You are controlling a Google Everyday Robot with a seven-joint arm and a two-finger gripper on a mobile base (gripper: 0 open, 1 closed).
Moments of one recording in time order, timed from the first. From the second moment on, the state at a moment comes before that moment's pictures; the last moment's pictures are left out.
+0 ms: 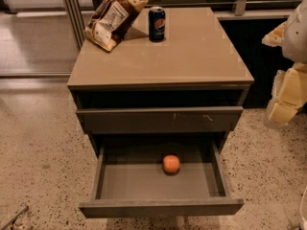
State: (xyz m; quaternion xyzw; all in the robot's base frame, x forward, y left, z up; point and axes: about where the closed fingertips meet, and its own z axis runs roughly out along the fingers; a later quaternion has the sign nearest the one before) arm 0.438 -0.217 0.977 -0.60 0.78 -0.03 0.16
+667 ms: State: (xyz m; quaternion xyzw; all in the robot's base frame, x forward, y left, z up) arm 0.441 -0.215 0.972 -0.60 0.78 -0.03 0.17
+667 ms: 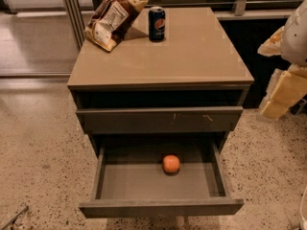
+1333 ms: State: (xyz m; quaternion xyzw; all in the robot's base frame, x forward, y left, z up) arm 0.466 -0.195 0.897 -0.59 0.78 0.00 0.19
